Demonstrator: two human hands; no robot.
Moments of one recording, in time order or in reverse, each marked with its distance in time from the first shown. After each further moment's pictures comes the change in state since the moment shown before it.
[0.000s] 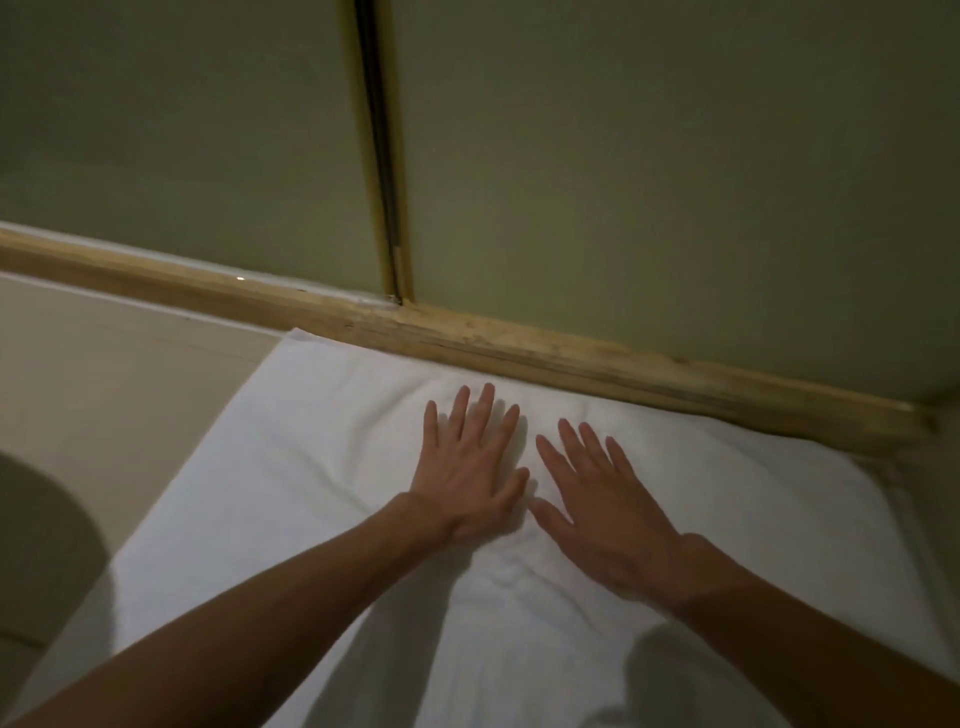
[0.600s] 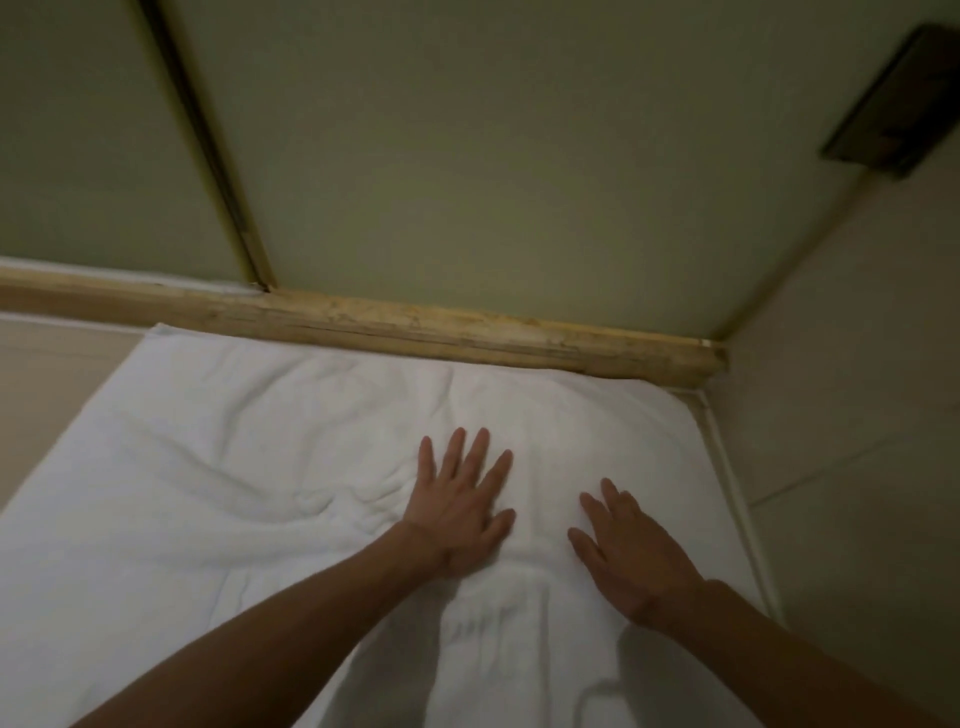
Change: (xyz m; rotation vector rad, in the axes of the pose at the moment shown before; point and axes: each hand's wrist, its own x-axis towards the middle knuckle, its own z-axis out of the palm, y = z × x) left_hand -0.022 0.135 0.045 0.094 -0.131 0.191; right_hand -0.147 0.108 0.042 0.155 -0.165 0.412
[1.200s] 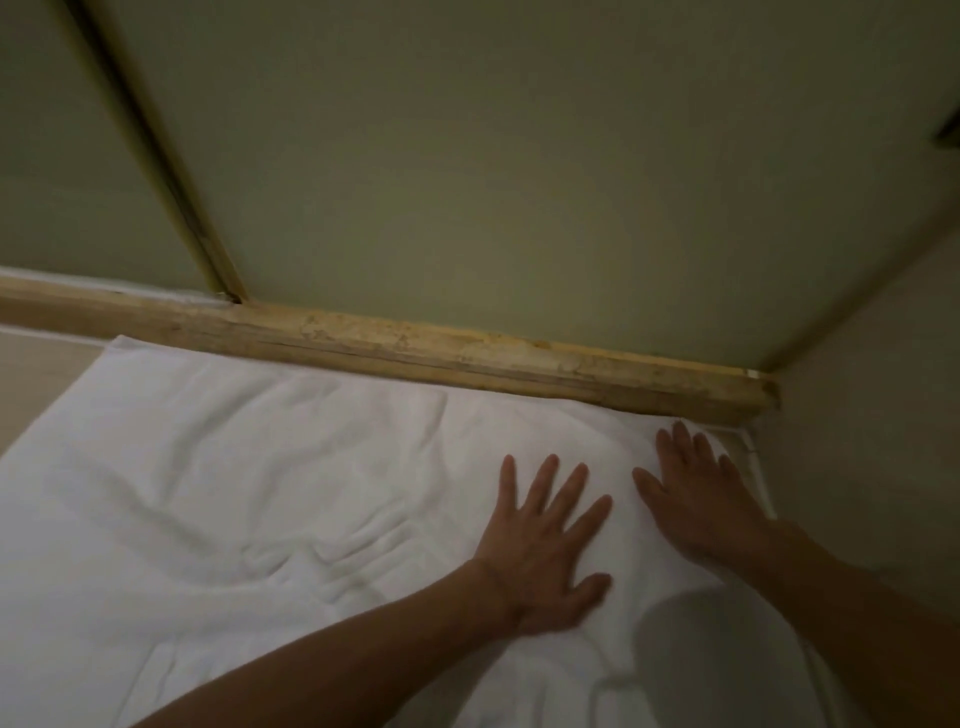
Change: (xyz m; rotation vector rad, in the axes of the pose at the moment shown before) left_hand 0.064 0.057 -0.002 0.011 0.072 0.214; right_hand 0.110 0.068 -0.056 -0.046 0.121 0.100
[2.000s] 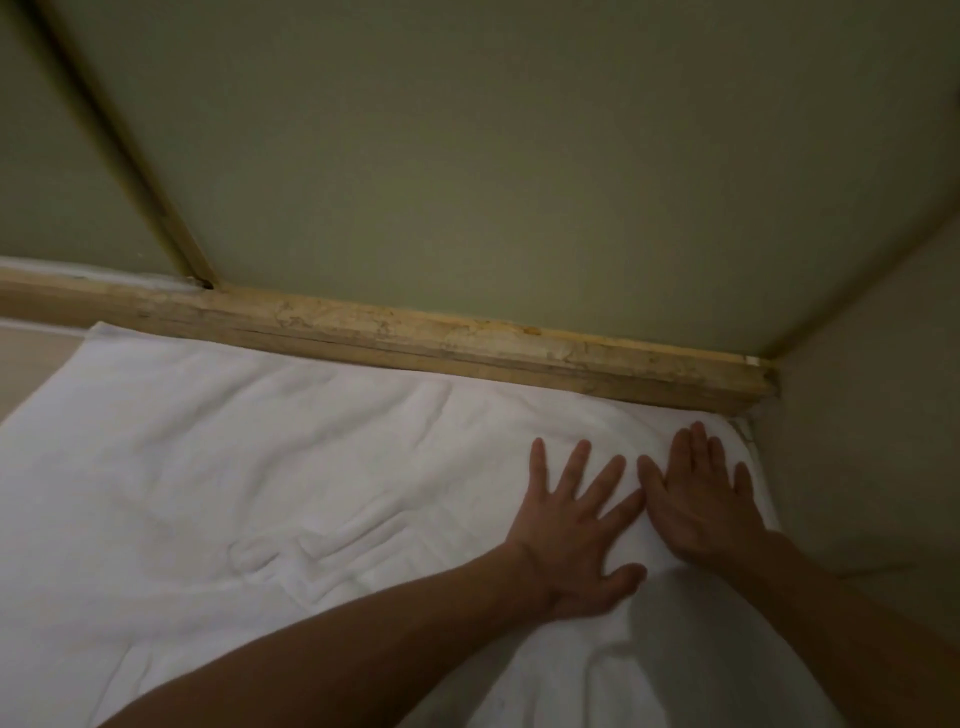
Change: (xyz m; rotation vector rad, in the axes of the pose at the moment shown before) left_hand 0.037 0.022 0.002 0.011 -0.006 0.056; right_hand 0.010 0.013 0.025 0.080 -0.001 0.154
